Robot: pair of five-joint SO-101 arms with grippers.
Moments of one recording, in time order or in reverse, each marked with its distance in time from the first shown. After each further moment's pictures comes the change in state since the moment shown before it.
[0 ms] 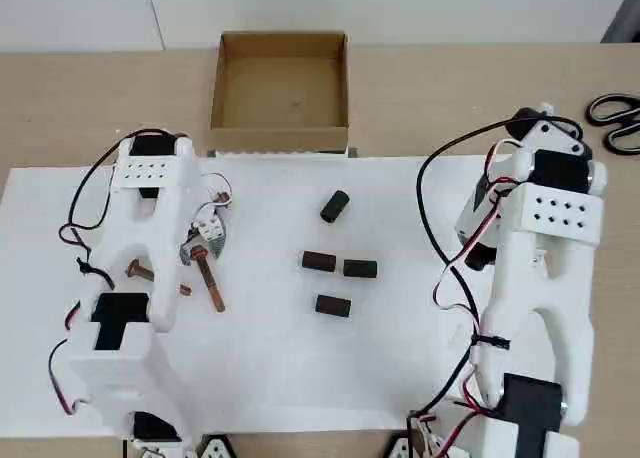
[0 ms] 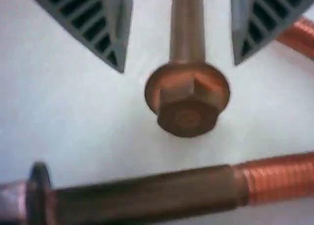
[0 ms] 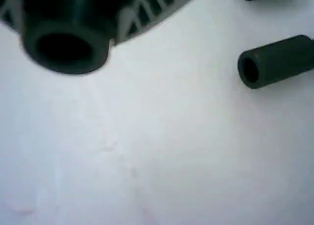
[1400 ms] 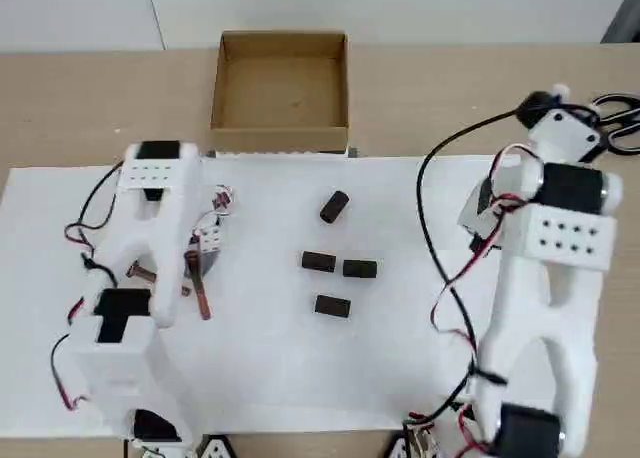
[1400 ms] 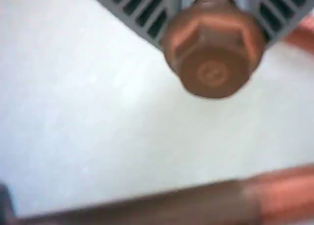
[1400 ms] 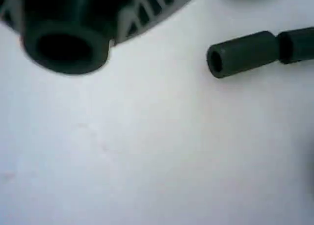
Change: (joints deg) left arm 0.7 -0.8 -0.2 2.8 -3.3; right arm -3.1 -10.3 -1.8 0.0 0.4
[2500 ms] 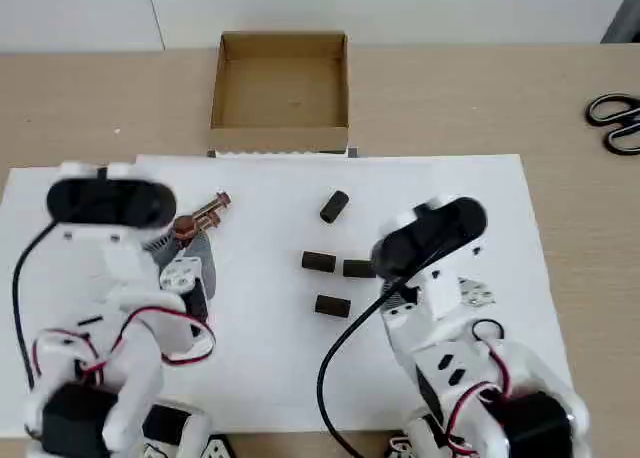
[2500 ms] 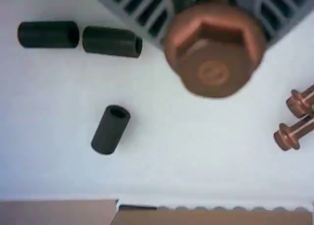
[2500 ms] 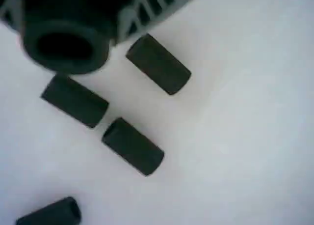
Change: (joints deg) left arm 11.6 -94.6 41.3 -18.1 -8.7; right arm -29.8 -55.8 35.6 -9.1 22.6
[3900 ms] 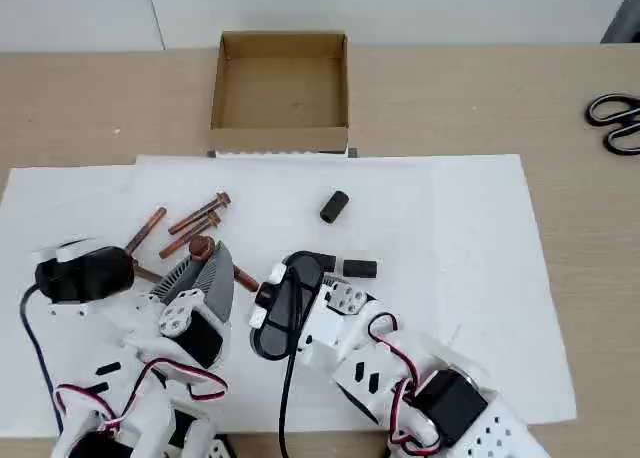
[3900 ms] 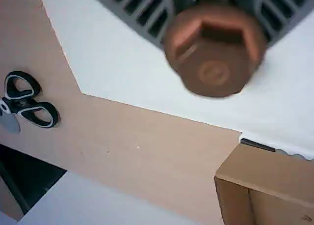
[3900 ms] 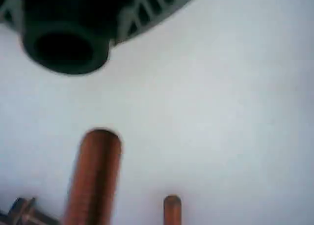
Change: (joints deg) left arm 6.8 -25.0 19.7 -9.6 22.4; right arm -24.7 -0.8 24.2 -31.9 15.0
